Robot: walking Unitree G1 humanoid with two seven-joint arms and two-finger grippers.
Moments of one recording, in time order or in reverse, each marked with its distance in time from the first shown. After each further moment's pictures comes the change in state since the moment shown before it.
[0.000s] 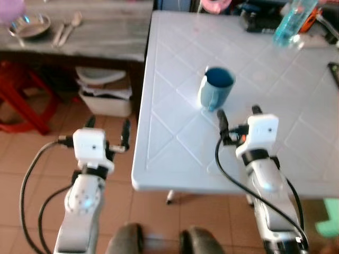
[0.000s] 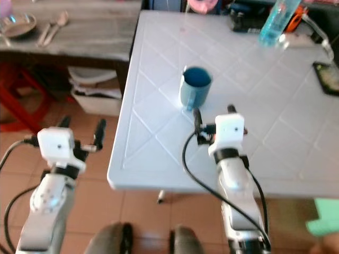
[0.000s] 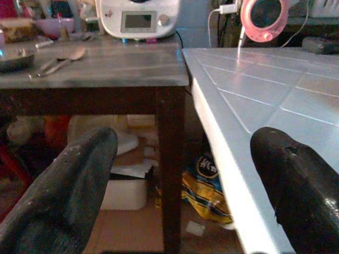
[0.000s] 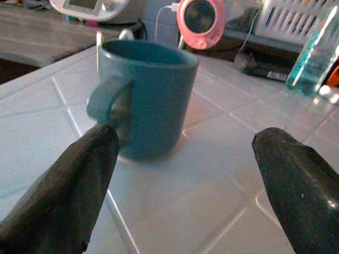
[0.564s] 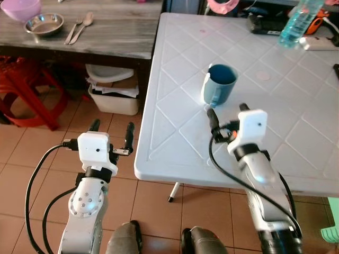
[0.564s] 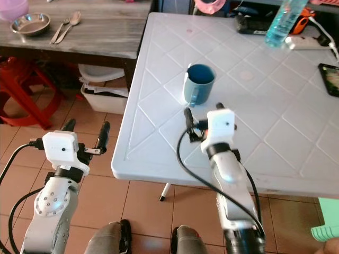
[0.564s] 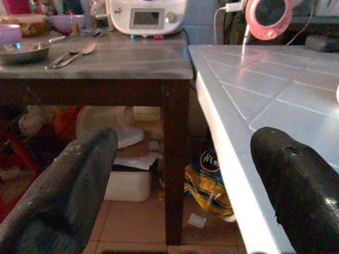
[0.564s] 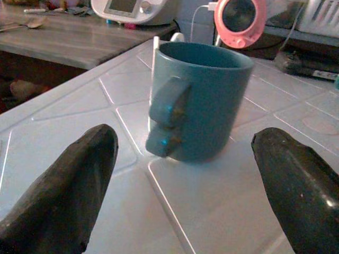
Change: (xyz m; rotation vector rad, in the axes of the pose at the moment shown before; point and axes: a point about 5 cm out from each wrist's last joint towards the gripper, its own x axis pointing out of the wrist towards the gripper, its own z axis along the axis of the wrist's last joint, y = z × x) left arm -0.005 0.000 -0.004 0.002 0.022 -0.005; right arm 0.018 0.015 -0.001 0.053 0.014 0.079
